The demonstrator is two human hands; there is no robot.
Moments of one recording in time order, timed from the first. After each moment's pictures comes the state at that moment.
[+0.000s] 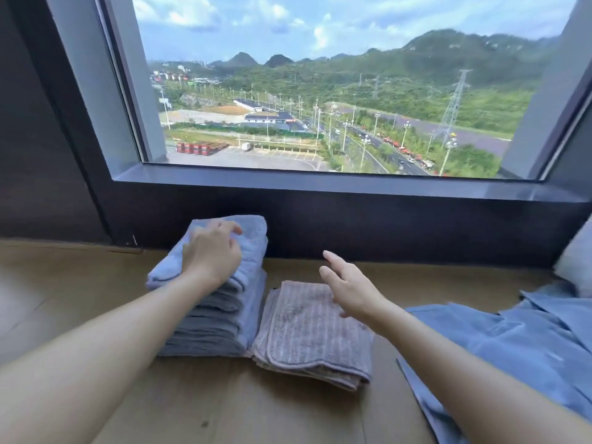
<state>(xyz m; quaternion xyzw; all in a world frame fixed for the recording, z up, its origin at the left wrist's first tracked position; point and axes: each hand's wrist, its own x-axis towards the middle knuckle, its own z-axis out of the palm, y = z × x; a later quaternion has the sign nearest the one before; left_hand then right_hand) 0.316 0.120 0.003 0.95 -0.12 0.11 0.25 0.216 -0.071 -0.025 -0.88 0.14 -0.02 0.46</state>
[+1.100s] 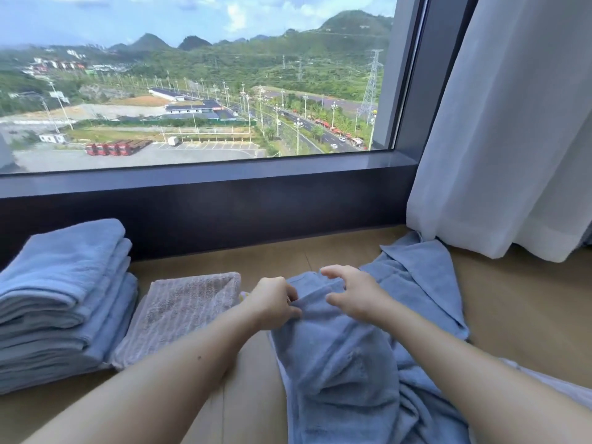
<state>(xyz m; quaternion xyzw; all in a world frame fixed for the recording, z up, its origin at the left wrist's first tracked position) 0.159 -0.113 -0.029 0.90 -0.39 -0.16 0.13 0.059 -0.239 -0.021 -0.91 0.23 -0.02 0.34</state>
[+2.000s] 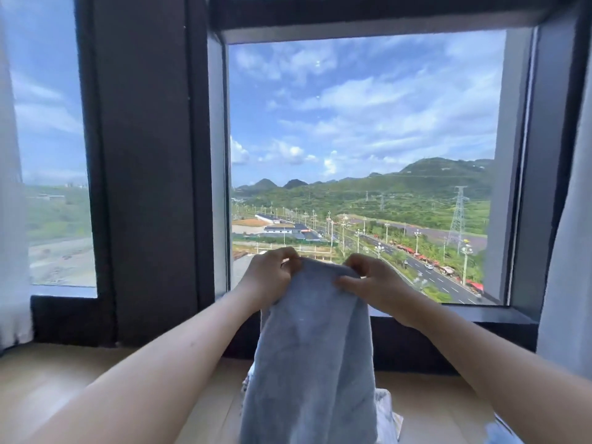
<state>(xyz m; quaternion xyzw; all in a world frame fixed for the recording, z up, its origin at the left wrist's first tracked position) 0.119 0.241 0.275 0.86 -0.29 0.17 0.38 0.046 0.068 0.268 -0.88 -0.05 -0.22 0.41</state>
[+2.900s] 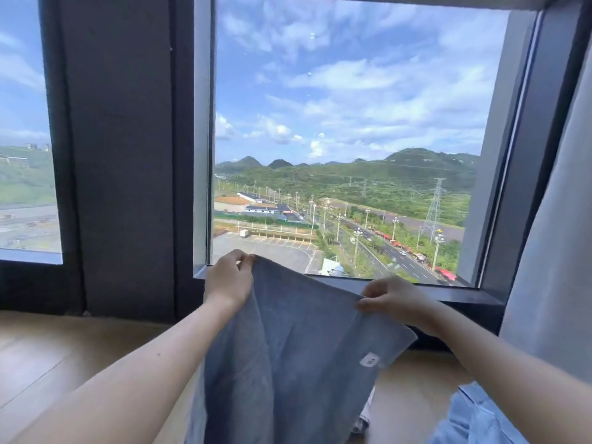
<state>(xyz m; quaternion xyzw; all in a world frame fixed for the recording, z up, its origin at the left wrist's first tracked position) 0.146 0.249 0.203 0.83 -0.11 0.18 0.52 0.037 0.020 0.221 -0.94 0.07 -0.09 0.32</state>
